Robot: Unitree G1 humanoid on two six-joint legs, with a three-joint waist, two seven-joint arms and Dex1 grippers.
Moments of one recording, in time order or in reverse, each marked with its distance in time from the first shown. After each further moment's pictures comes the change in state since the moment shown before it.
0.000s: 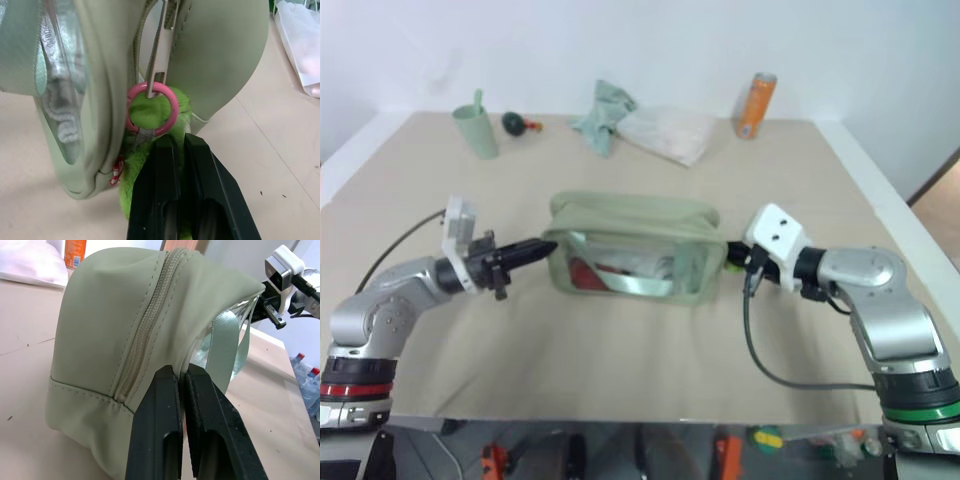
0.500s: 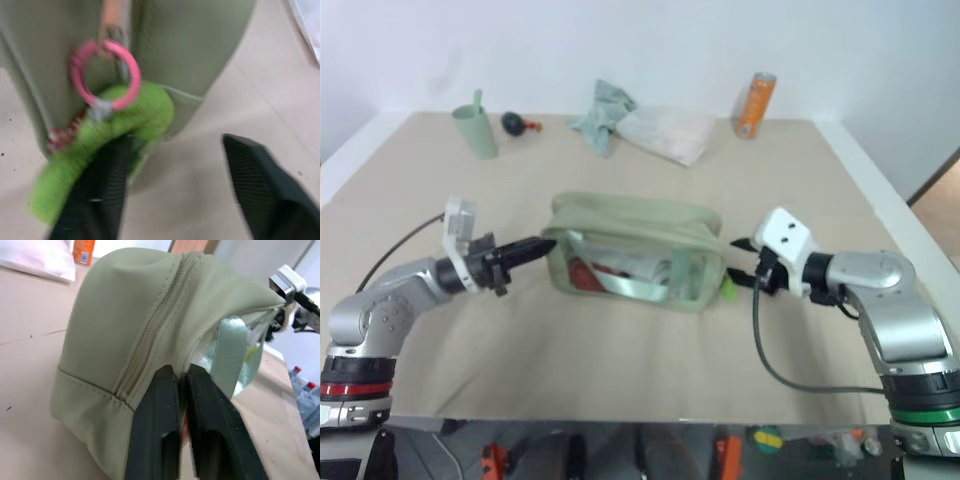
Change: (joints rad) left arm -0.012 -0.004 0.021 0.016 -0.046 0.077 0.068; right arm 0.043 -0.016 -0.041 0.017 0.040 0.047 0.018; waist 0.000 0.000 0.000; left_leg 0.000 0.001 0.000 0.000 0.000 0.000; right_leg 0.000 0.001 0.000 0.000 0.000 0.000
